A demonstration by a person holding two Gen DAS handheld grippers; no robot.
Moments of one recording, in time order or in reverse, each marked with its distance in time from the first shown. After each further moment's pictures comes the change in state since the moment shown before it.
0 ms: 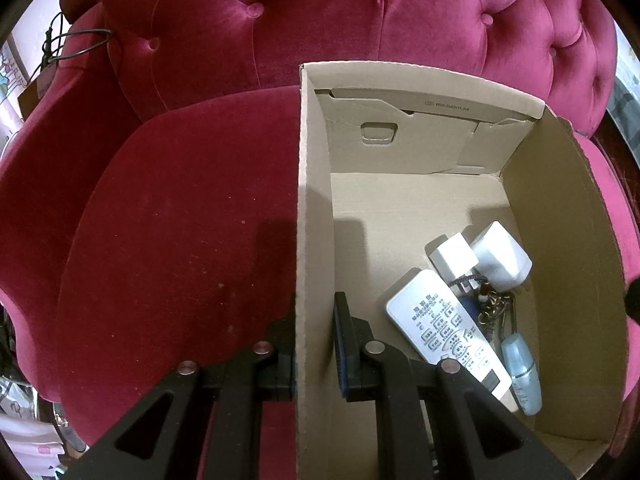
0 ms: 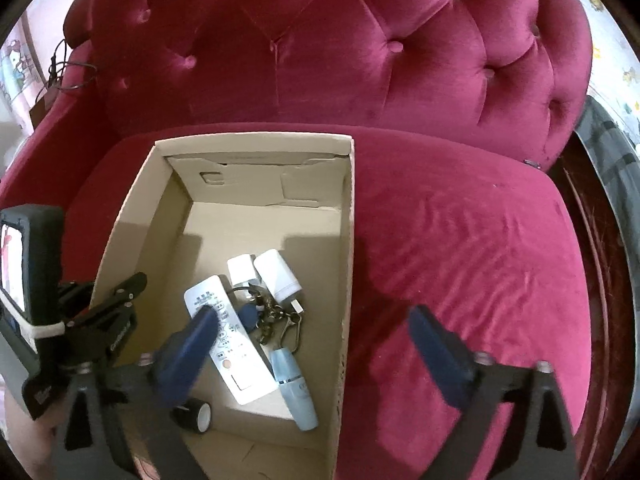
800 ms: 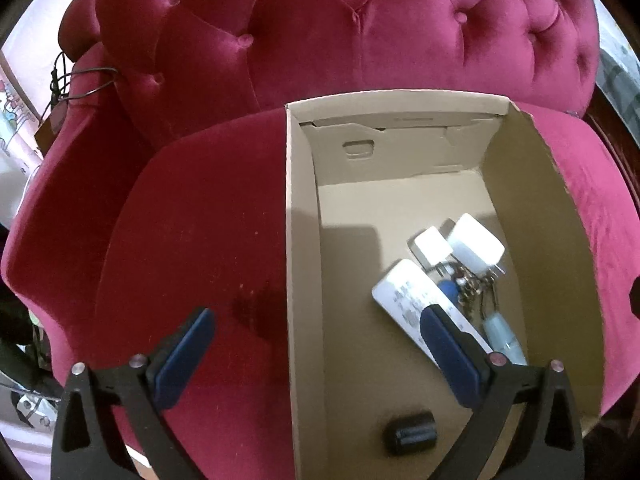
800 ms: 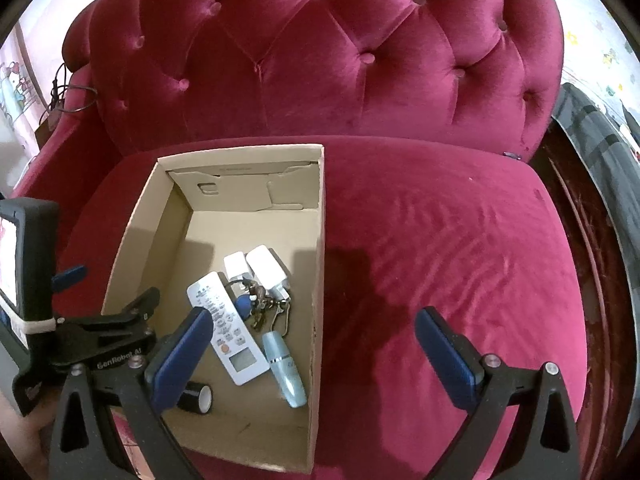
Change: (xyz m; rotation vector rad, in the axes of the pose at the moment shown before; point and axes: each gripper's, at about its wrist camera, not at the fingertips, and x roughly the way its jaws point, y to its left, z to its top) left arm -0.047 -0.031 0.001 0.079 -0.012 0.075; right arm -0.041 -0.019 -0.016 0.045 -0.036 0.009
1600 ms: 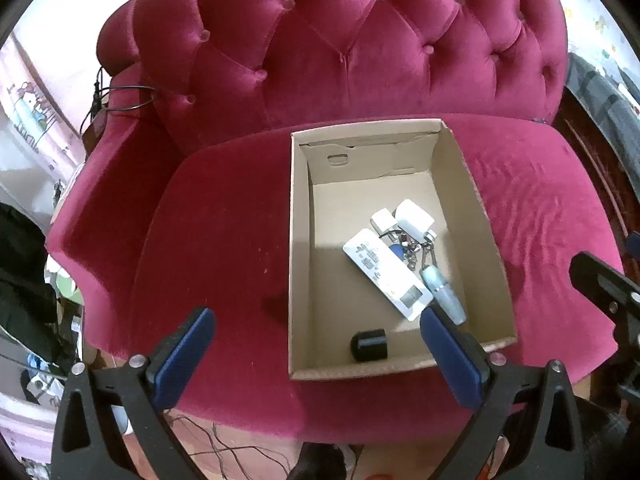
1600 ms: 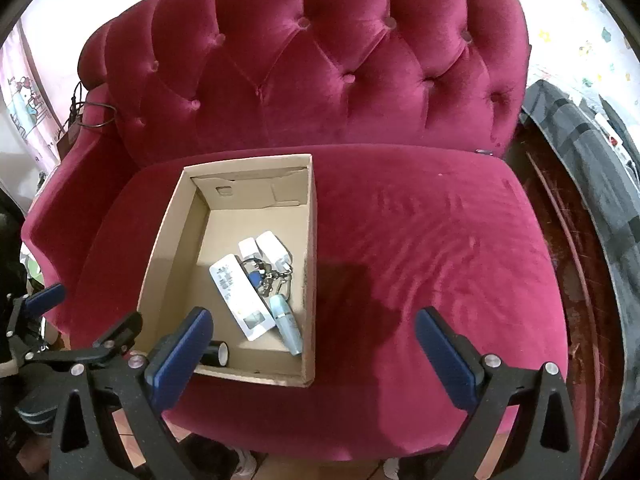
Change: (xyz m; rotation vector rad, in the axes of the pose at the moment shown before) left arm -0.125 -0.014 -0.047 -0.021 -0.036 0.014; right arm -0.090 -0.014 -0.034 0.029 -0.038 0.007
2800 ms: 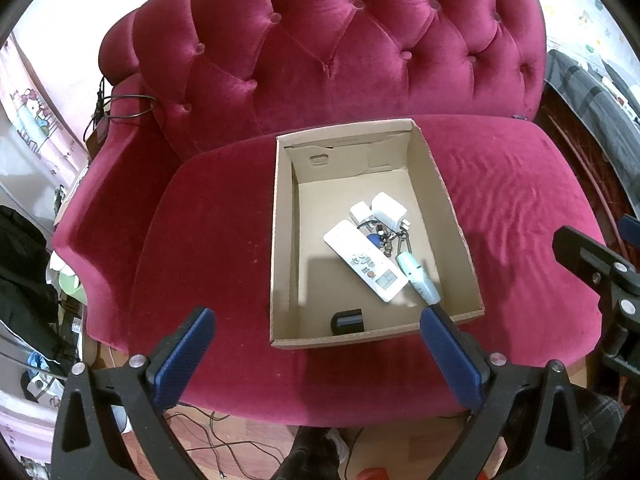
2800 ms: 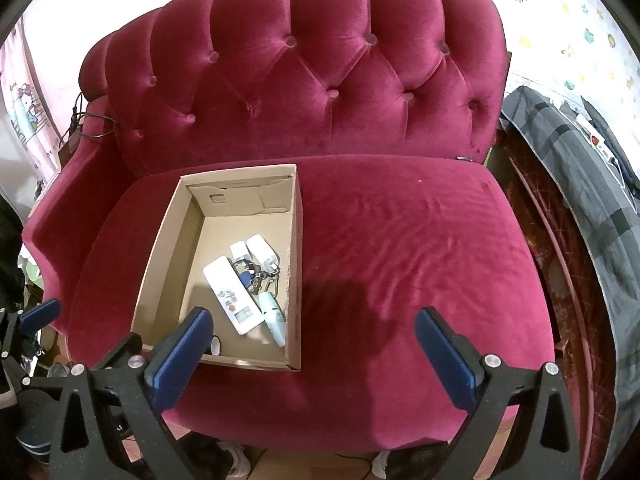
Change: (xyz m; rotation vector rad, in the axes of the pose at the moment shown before) left arm -0.034 -0.017 -0.018 0.022 -0.023 -0.013; right arm -0.032 -0.016 -0.016 0.005 -0.047 -0.020
